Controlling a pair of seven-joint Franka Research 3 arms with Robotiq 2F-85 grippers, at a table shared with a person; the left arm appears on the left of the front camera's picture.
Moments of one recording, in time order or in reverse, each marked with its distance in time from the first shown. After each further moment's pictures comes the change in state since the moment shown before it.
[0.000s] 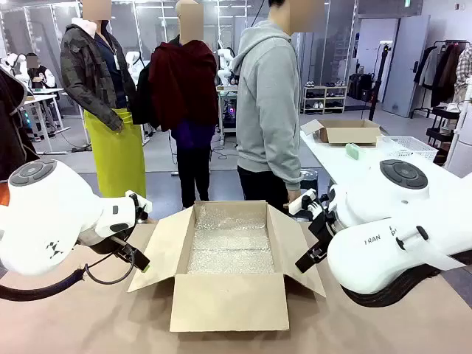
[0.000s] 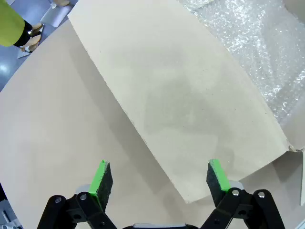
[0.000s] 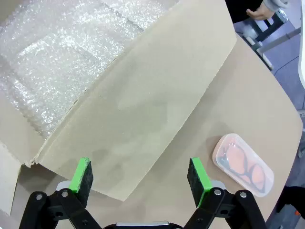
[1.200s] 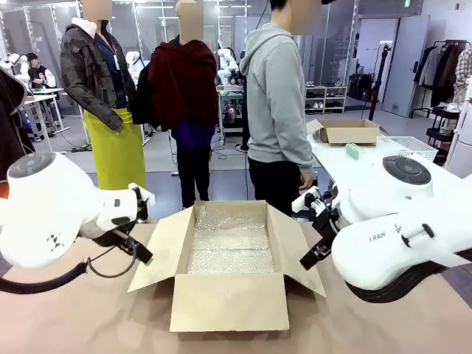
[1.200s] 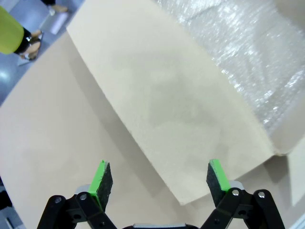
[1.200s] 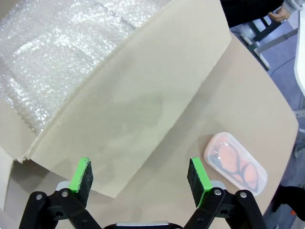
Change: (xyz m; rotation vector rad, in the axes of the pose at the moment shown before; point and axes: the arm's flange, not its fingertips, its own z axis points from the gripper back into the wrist) left arm 0.016 -0.005 0.019 -0.009 -0.034 -0.032; right arm 0.001 -0.012 0.007 -0.019 0.011 0.017
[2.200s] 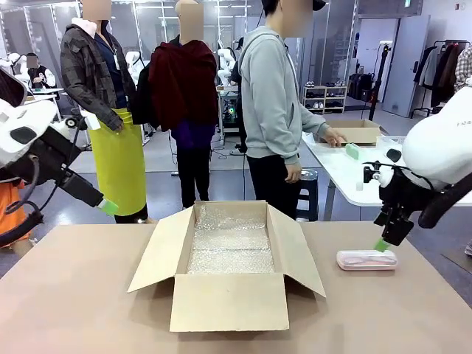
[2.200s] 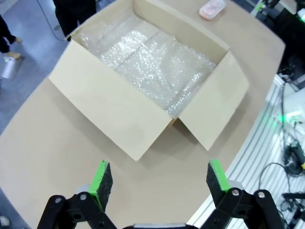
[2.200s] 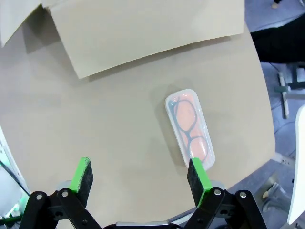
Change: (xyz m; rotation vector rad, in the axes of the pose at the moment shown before) left arm 0.002 0.035 0.182 -0.327 -0.143 -0.082; right arm -0.020 -0.147 0.070 0.290 0.141 0.478
